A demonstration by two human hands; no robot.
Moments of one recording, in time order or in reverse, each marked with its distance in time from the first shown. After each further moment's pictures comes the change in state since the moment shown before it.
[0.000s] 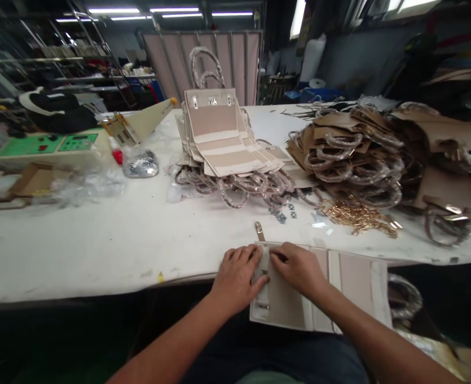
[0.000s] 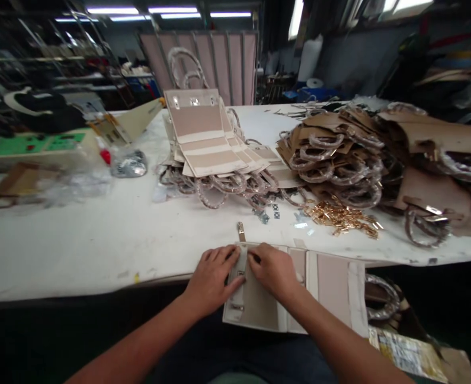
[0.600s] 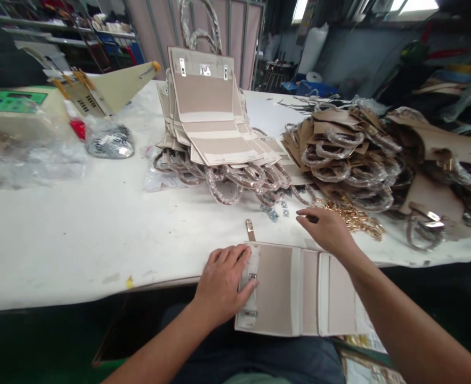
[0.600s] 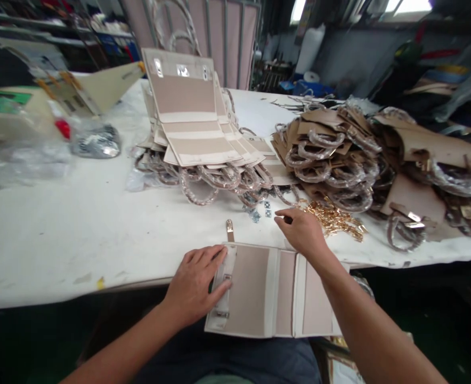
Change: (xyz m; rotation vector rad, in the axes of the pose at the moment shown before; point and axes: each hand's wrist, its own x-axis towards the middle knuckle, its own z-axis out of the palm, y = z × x) left_hand 0.000 -0.006 0.008 -0.072 0.036 -0.014; right_hand 0.062 0.076 -0.072 -0.052 0.157 0.195
